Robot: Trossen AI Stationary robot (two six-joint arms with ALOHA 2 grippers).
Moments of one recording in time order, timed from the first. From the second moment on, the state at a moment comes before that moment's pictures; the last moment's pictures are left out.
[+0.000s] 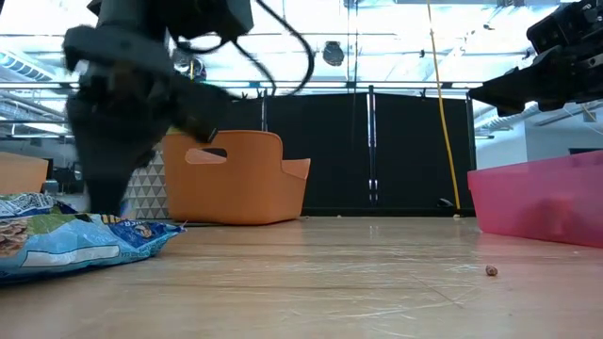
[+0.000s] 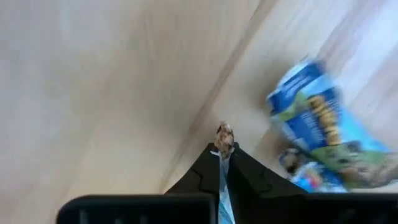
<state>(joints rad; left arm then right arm) -0.31 1.81 1.10 -0.70 0.23 -0.84 0.09 0.04 0.07 -0.11 0.13 -0.07</state>
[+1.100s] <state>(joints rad) -0.30 1.17 0.98 -0.89 -0.47 -0.69 0.09 0.04 0.07 -0.11 0.13 -0.07</state>
